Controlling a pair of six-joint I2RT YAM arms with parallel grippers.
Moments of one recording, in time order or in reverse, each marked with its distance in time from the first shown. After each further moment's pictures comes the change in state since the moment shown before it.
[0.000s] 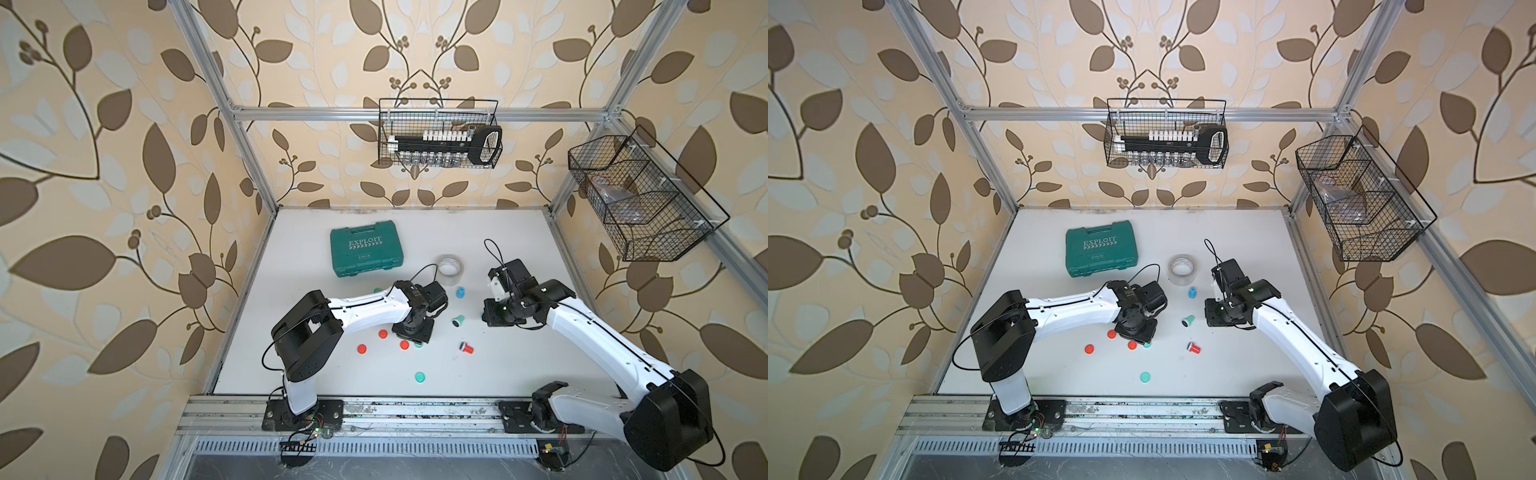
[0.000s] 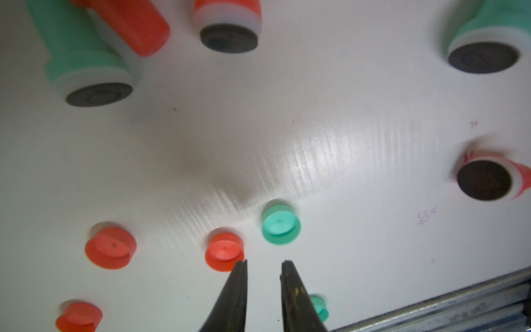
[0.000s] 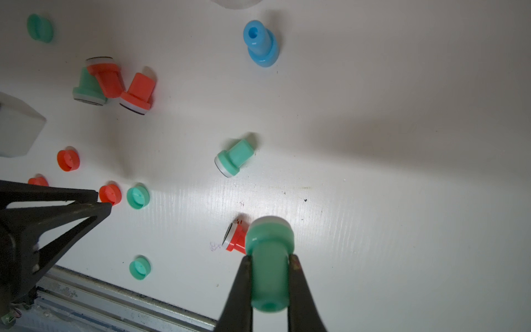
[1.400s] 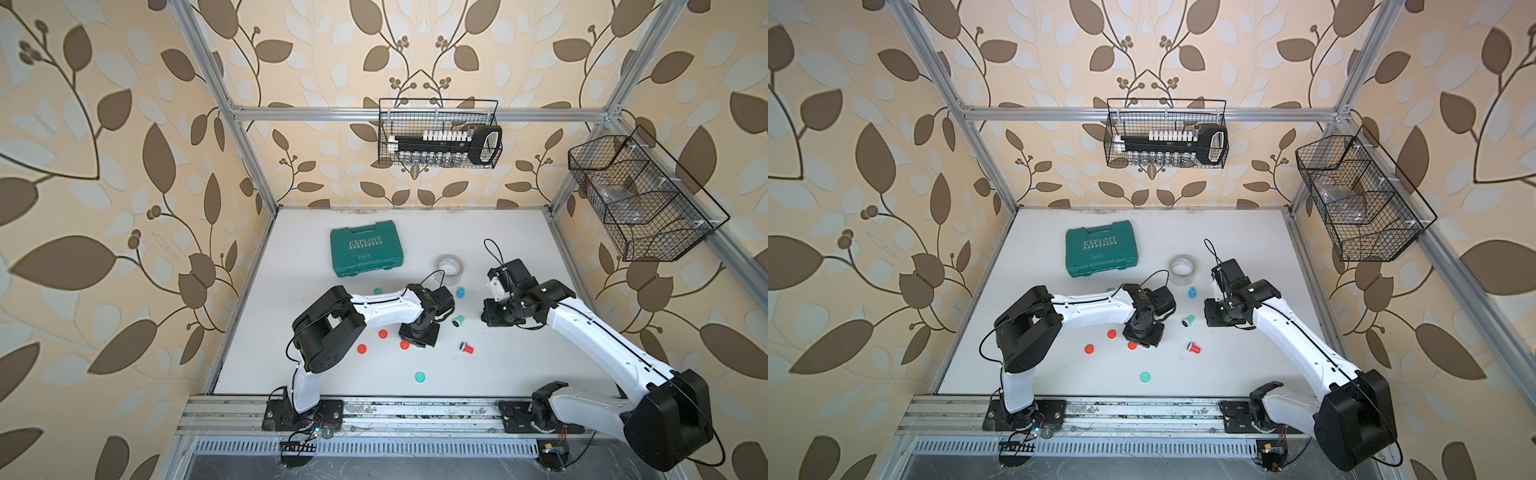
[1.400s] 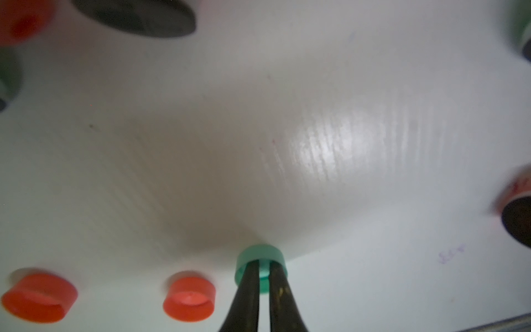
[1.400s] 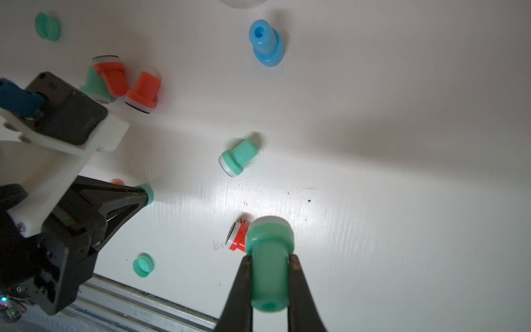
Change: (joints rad) left arm -0.026 0.132 0.056 0.019 0.030 -0.016; right arm -0.002 0.000 -0.002 0.003 -0.015 -0.006
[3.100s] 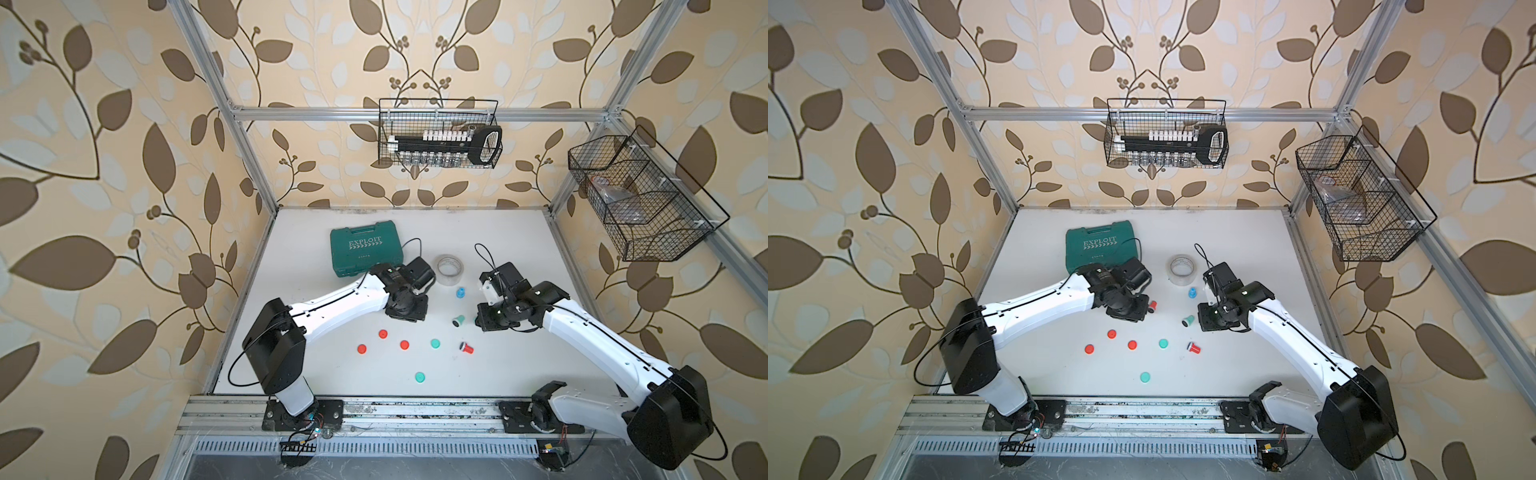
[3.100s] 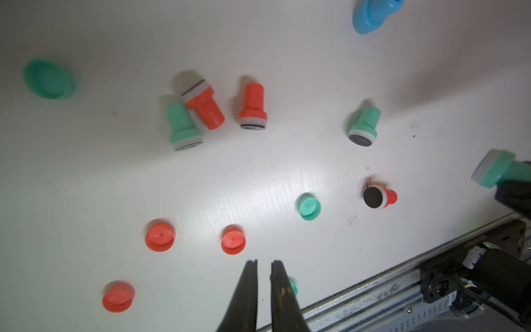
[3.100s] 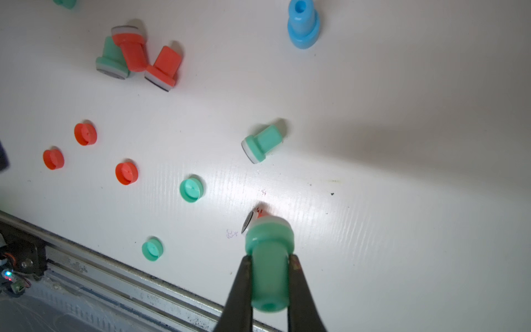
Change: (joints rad) left arm 0.157 -0.329 -0.018 -0.046 -0.008 0.018; right arm 0.107 0.011 0.002 -0.007 -0.007 0.029
